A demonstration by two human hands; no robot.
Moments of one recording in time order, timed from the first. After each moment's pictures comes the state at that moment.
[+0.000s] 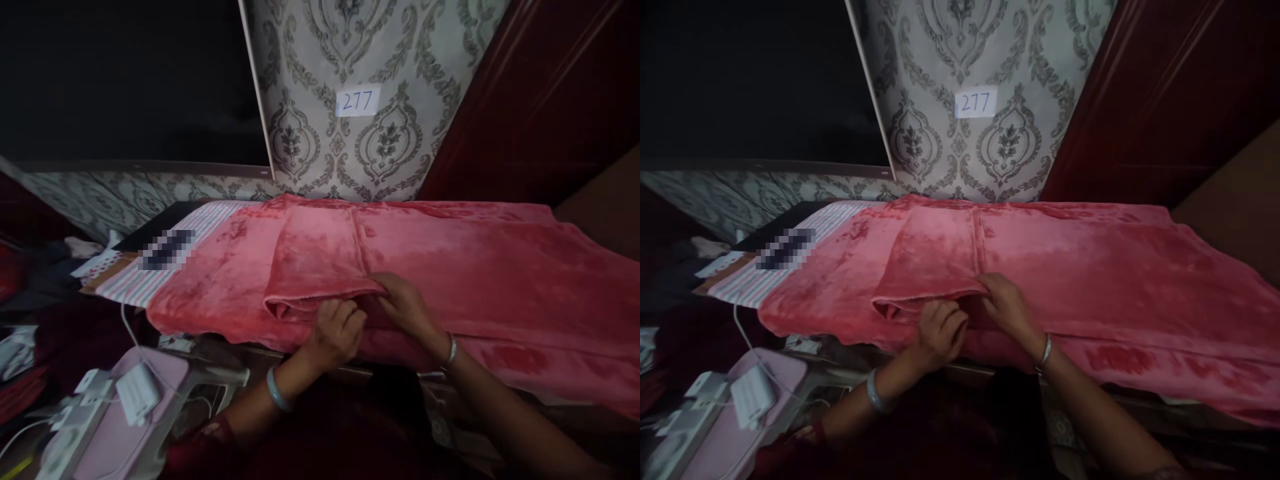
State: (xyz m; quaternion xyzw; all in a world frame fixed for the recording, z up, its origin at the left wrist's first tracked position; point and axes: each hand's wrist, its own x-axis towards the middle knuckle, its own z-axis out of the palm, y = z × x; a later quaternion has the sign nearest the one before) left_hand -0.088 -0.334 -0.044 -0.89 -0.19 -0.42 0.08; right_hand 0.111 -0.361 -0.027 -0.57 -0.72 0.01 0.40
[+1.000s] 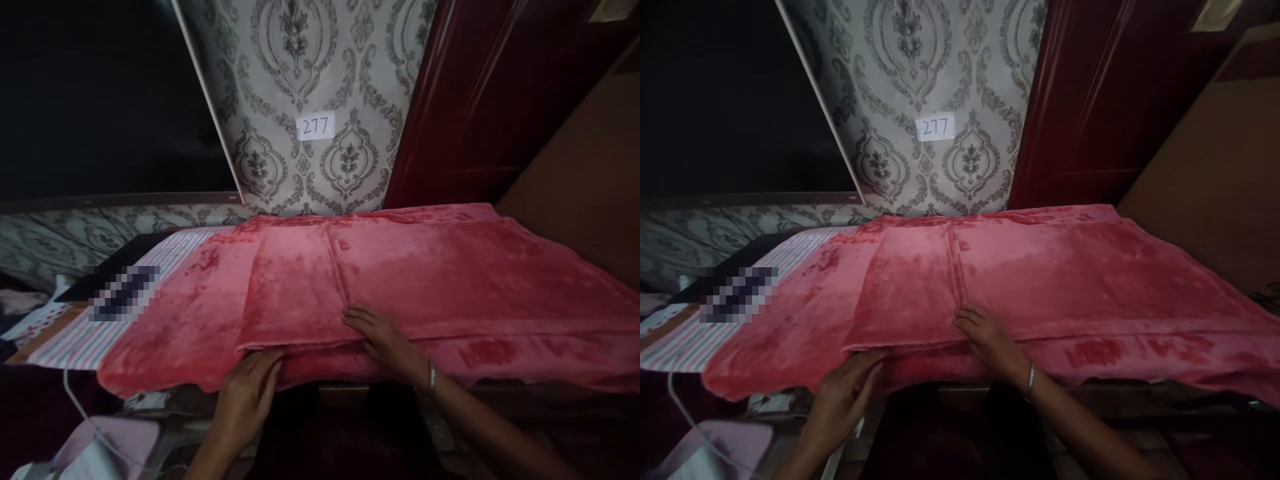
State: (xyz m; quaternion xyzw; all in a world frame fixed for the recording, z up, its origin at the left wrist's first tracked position) left_hand -0.206 -0.322 -0.022 -0.90 -0.27 -0.35 -0.04; right_hand 0.113 -0.381 -0.070 -0.52 -0.79 -0.04 0.33
